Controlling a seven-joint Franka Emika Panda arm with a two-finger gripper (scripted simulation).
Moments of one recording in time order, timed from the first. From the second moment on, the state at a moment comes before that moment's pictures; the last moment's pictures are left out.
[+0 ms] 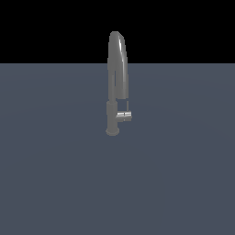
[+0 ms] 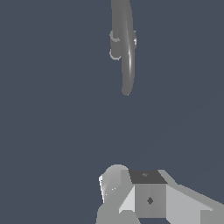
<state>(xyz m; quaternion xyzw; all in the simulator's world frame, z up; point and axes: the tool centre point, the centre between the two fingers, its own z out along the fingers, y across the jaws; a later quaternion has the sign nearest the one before) -0.255 0.000 0.473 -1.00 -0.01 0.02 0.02</state>
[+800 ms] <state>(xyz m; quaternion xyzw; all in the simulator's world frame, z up) -0.231 0.003 0.470 -1.00 0.02 0.05 0.04</state>
